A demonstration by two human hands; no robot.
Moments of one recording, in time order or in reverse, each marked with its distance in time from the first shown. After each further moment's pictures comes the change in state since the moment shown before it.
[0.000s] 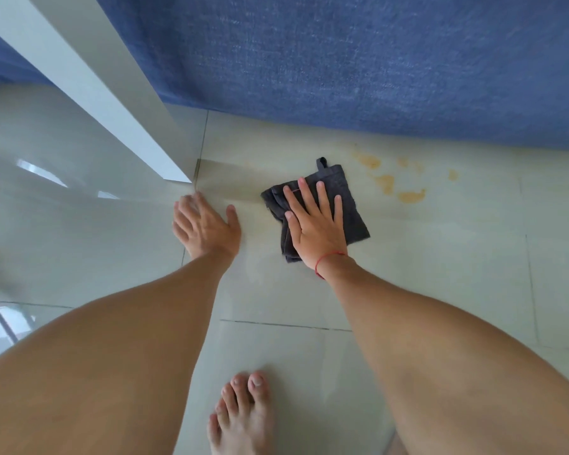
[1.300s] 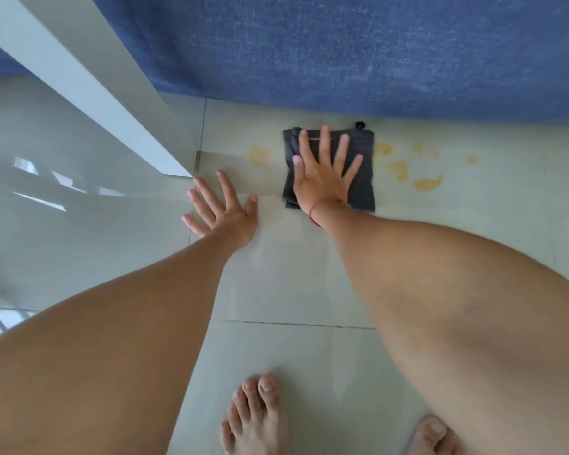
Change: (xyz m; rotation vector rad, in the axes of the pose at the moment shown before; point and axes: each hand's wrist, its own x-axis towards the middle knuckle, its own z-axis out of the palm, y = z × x) left_hand 0.011 0.016 0.003 0.117 -0.328 0.031; right_hand 0.072 -0.014 -0.016 0.059 -0.023 0.254
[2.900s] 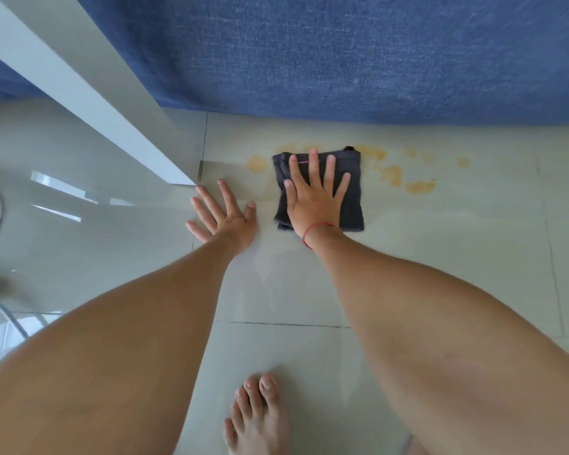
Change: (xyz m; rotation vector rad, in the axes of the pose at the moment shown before) left_hand -0.001 0.002 -0.002 0.008 0.008 -0.006; right_hand -0.028 0.000 0.010 -0.002 0.038 -0.046
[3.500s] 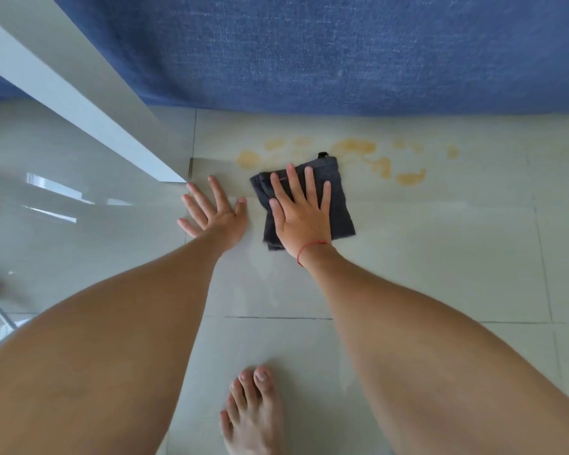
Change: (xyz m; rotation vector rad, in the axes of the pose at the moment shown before) left_hand 0.001 0.001 -0.001 -0.013 -0.013 0.009; right_hand -0.034 0.006 0.011 -0.010 0.019 -0.140
